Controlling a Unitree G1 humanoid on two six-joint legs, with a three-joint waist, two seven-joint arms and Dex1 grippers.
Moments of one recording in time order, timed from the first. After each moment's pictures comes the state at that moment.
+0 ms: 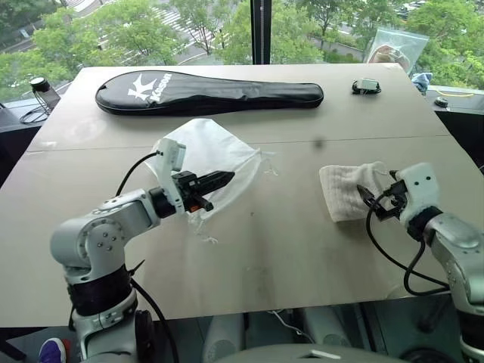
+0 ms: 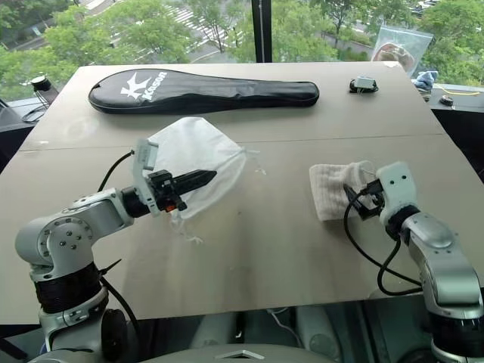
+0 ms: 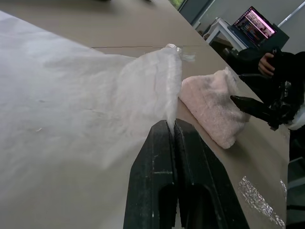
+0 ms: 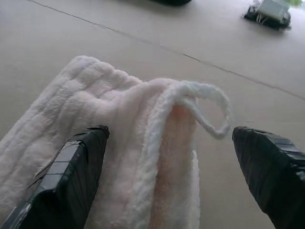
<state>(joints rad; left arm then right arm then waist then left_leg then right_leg) -0.39 0.41 0.39 -0.42 -0.75 1.29 -0.63 -0.12 -0.52 -0.18 -0.37 0.29 0.76 0.42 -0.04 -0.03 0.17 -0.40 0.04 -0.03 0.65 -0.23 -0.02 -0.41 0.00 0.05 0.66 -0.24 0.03</state>
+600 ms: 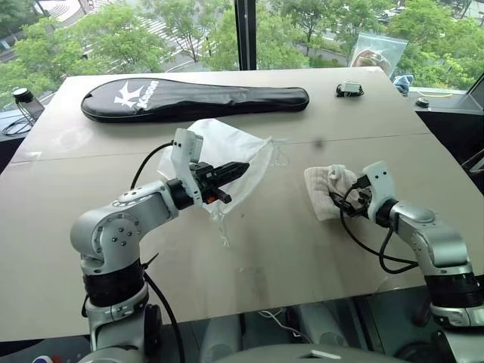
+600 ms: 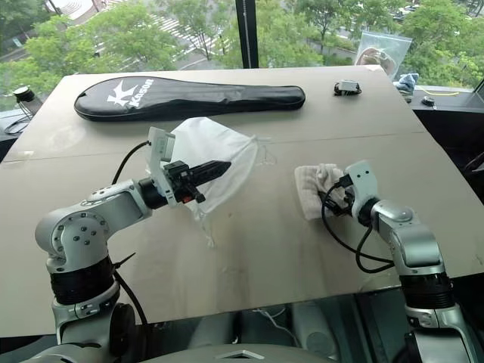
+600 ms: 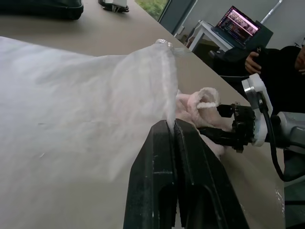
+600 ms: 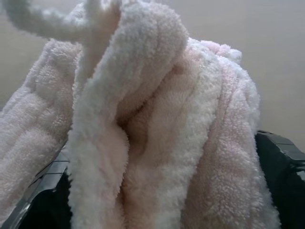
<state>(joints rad) -0.43 0.39 0.32 -0.42 -0.83 1.23 -0.48 -0.27 -0.45 0.00 -0.14 0.25 0.71 0.50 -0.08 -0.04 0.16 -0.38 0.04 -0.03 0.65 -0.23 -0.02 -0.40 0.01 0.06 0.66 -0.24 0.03</state>
